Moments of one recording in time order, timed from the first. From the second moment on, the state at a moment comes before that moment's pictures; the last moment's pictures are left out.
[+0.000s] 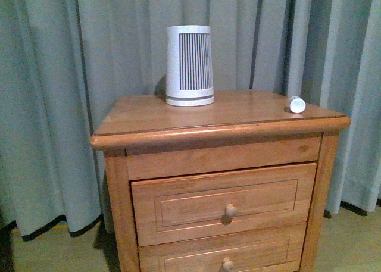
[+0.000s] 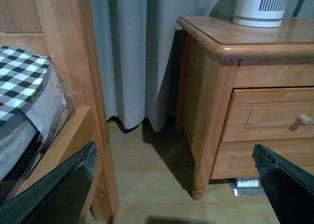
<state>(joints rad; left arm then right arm) -0.01 0.00 0.01 0.00 0.00 0.00 0.00 0.01 0.01 0.00 0.00 0.00</state>
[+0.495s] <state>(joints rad) -0.01 0.00 0.01 0.00 0.00 0.00 0.00 0.01 0.01 0.00 0.00 0.00</state>
